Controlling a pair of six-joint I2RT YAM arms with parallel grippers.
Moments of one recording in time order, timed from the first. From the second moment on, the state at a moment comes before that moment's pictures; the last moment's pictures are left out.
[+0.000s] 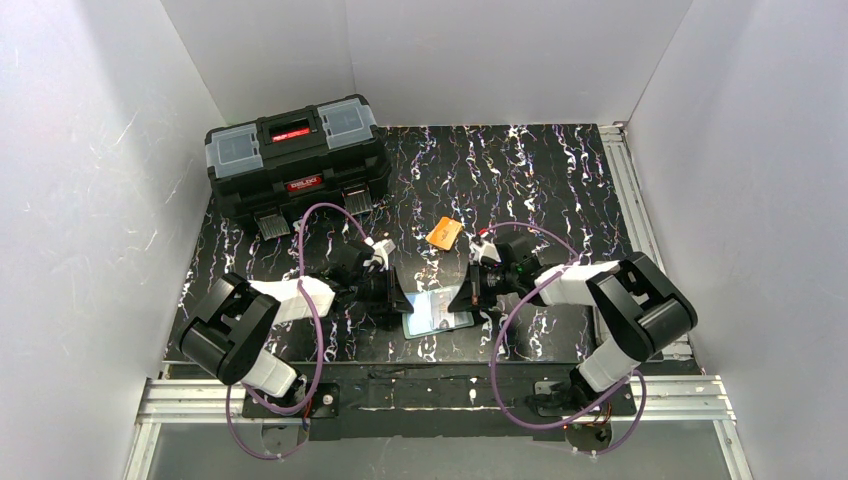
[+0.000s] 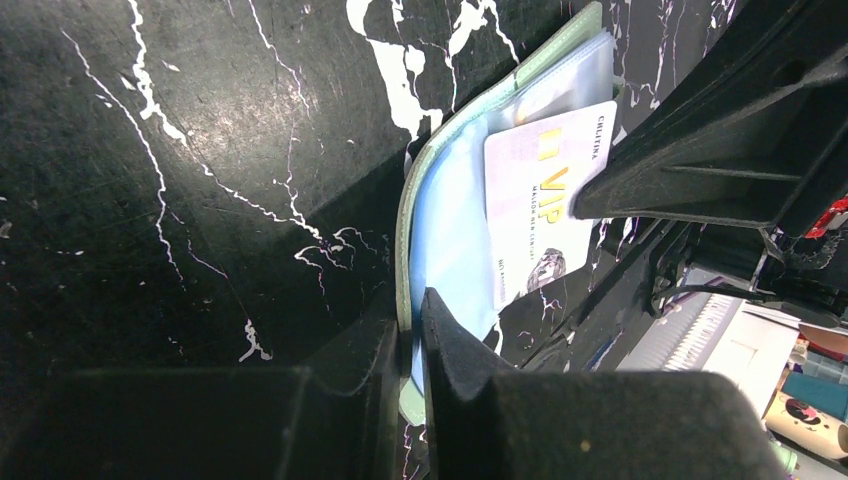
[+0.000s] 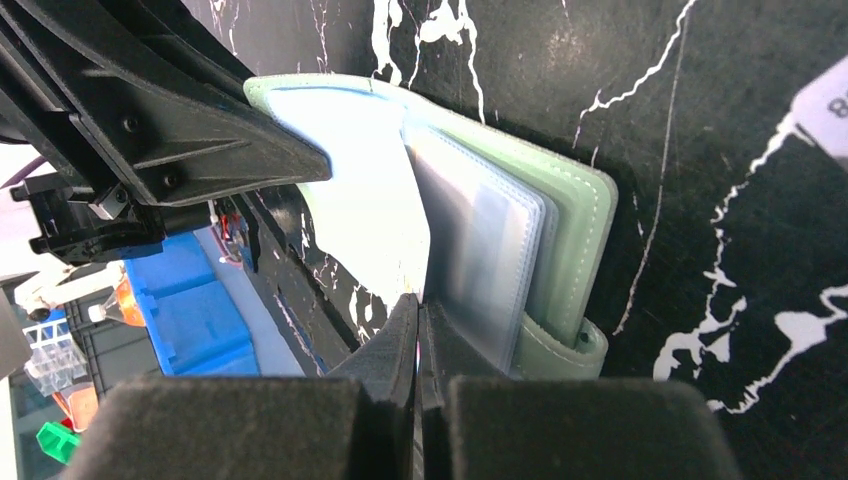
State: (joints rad) left arm -0.56 1.48 0.50 0.12 0.48 -0.66; right arm 0.58 1.57 0.54 0.22 -0.69 0.70
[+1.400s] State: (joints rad) left arm -0.56 1.47 0.50 0.12 0.49 -0.66; right arm 0.58 1.73 0.74 0.03 -0.80 0.54
